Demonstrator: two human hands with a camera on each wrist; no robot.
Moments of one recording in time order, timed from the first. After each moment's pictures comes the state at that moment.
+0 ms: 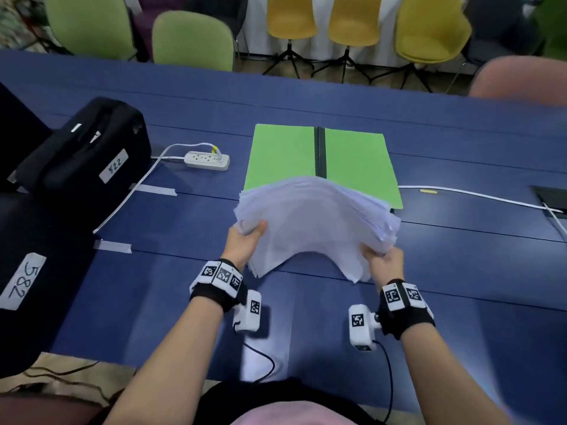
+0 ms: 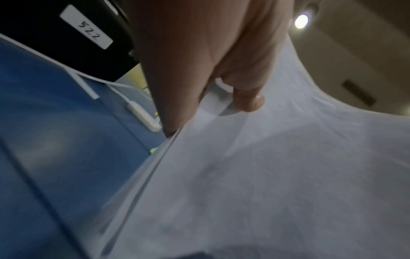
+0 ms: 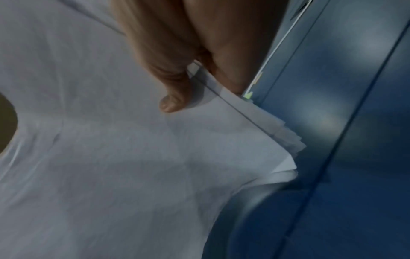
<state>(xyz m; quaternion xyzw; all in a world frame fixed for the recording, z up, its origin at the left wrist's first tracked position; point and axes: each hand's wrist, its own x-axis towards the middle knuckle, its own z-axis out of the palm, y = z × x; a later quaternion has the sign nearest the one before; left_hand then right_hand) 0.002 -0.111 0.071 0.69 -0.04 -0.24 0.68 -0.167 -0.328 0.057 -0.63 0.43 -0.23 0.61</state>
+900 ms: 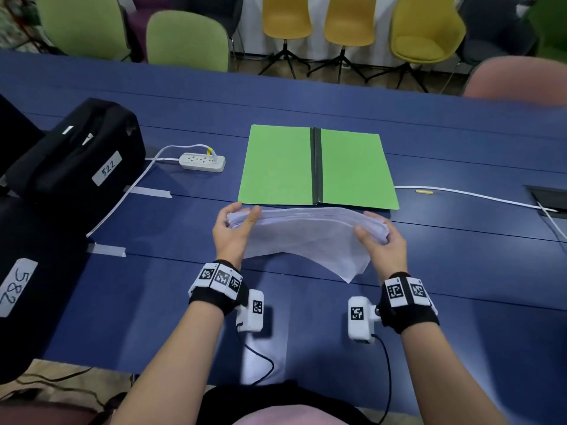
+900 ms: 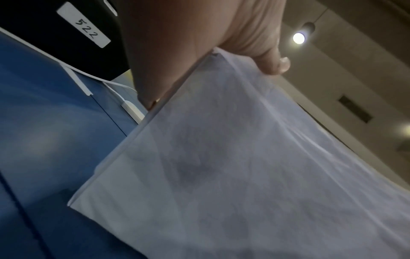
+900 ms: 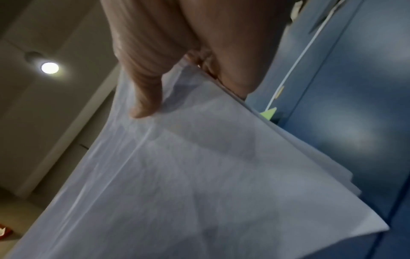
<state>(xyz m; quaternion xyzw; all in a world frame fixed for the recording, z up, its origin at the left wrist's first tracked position) 0.011 -0.121 0.067 0.69 0.03 -0.10 0.72 -0.158 -0.332 0.085 -0.63 0.35 -0.28 0.63</state>
